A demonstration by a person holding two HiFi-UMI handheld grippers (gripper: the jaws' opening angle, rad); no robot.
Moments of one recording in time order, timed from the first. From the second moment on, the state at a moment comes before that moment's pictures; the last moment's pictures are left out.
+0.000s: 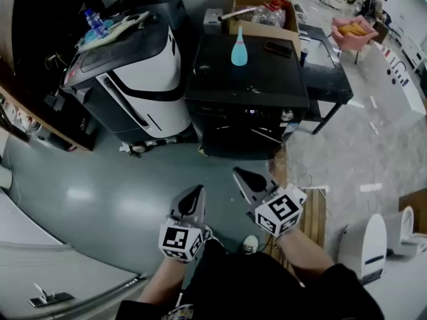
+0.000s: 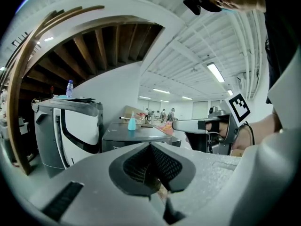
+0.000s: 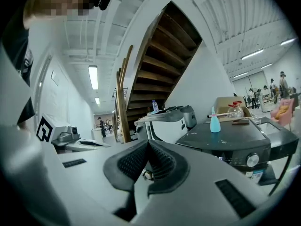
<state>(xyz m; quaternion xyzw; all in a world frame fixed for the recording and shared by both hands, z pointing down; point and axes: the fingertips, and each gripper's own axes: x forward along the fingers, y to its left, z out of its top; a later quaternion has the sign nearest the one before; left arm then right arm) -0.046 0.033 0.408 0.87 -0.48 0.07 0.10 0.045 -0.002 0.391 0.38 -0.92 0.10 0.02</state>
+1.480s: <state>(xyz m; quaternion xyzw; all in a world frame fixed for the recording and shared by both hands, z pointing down) 0.083 0.122 0.405 0.87 -0.48 0.07 0.08 0.171 0.095 0.396 0.38 -0.92 0.12 -0.01</state>
